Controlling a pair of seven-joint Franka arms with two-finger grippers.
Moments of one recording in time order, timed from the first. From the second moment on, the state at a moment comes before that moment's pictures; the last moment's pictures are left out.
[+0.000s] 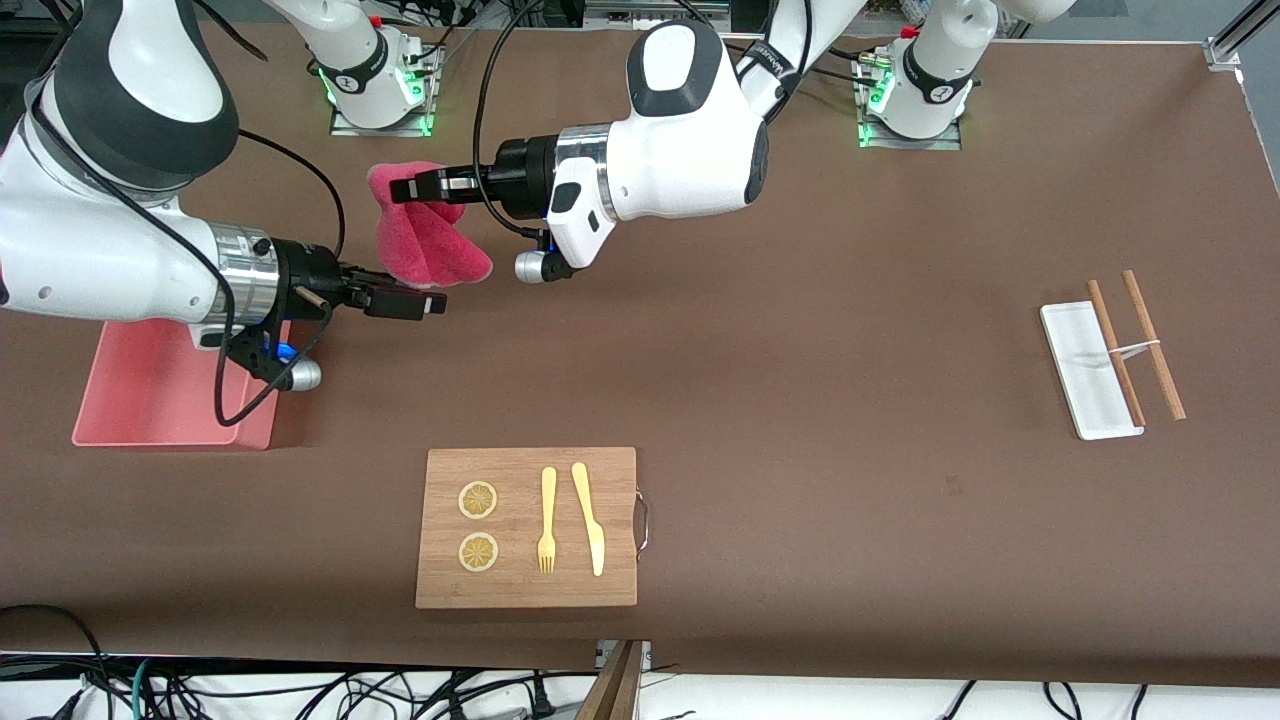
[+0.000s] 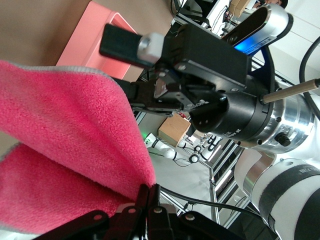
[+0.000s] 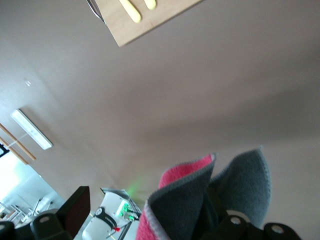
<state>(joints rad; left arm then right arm) -0.82 0.64 0.02 -1.12 -1.48 2.35 -0.54 0.14 0.35 0.09 -1.41 0.58 1.55 0.55</state>
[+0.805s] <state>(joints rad) -0.82 0.64 0.02 -1.12 -1.48 2.35 -0.54 0.14 0.37 0.08 -1.41 0.58 1.41 0.56</state>
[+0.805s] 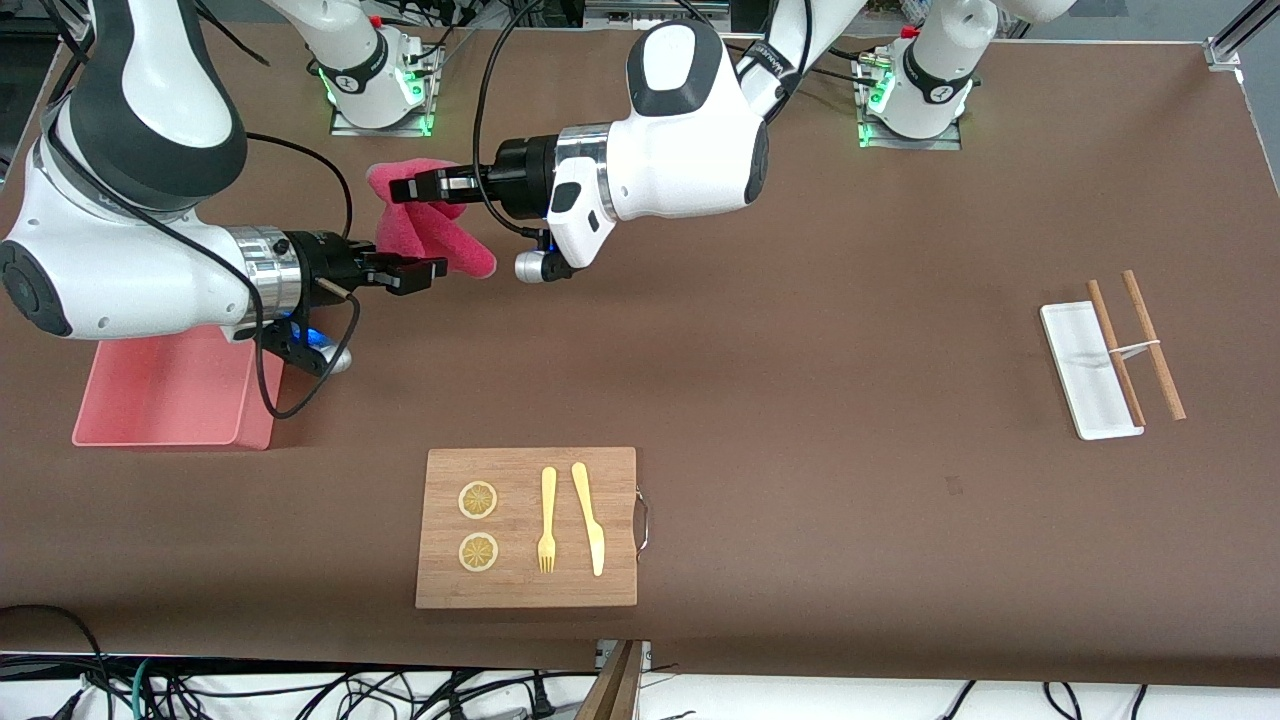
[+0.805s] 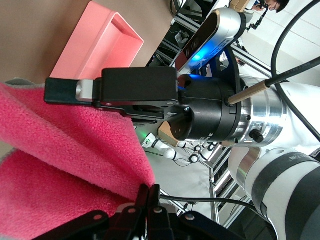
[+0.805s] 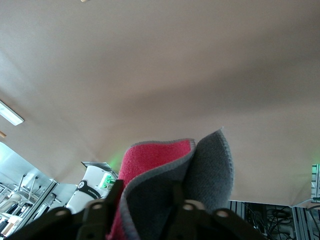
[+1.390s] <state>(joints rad) -0.82 0.64 0.02 -1.12 -1.48 2.35 -0.54 0.13 0.37 0.08 -1.41 0.60 1.40 0.55</state>
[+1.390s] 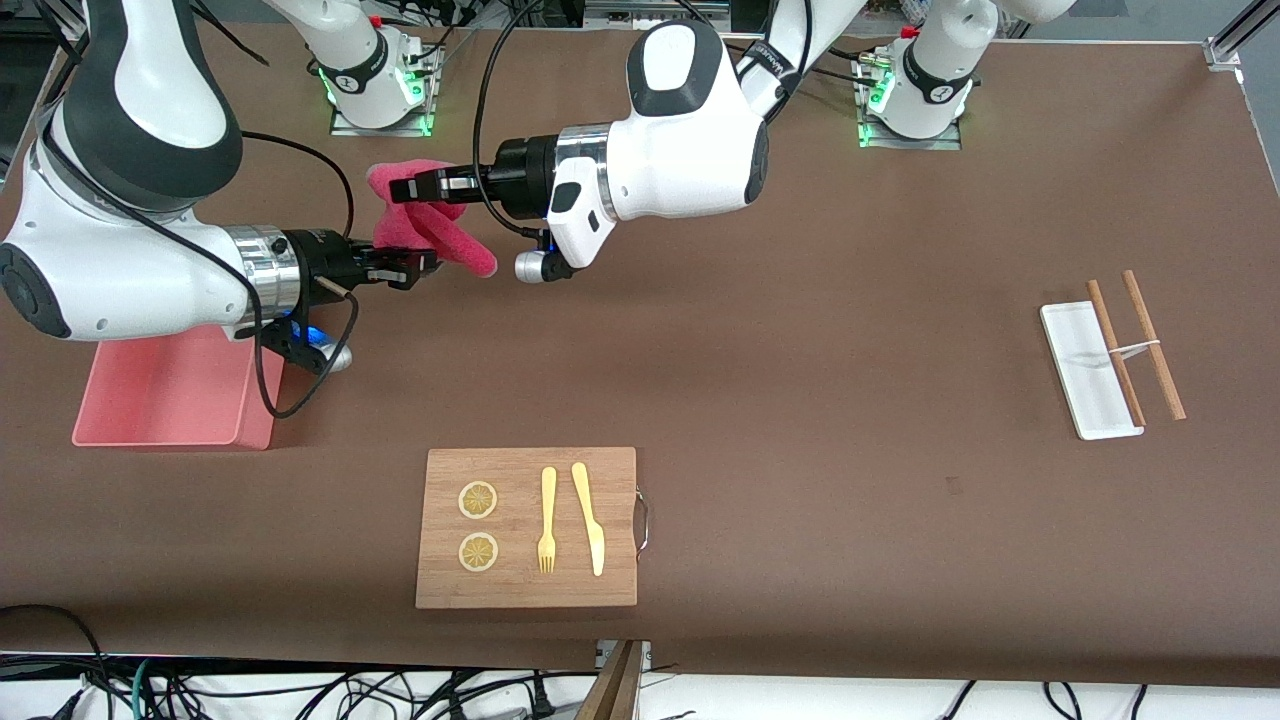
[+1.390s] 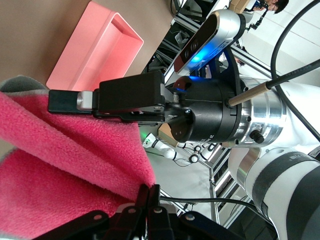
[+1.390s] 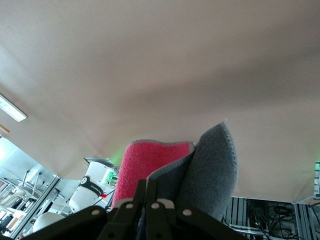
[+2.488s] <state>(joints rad) -0.82 0.64 0.02 -1.12 -1.48 2.35 -0.54 0.13 0.38 0.08 -1.41 0.60 1.40 0.55</state>
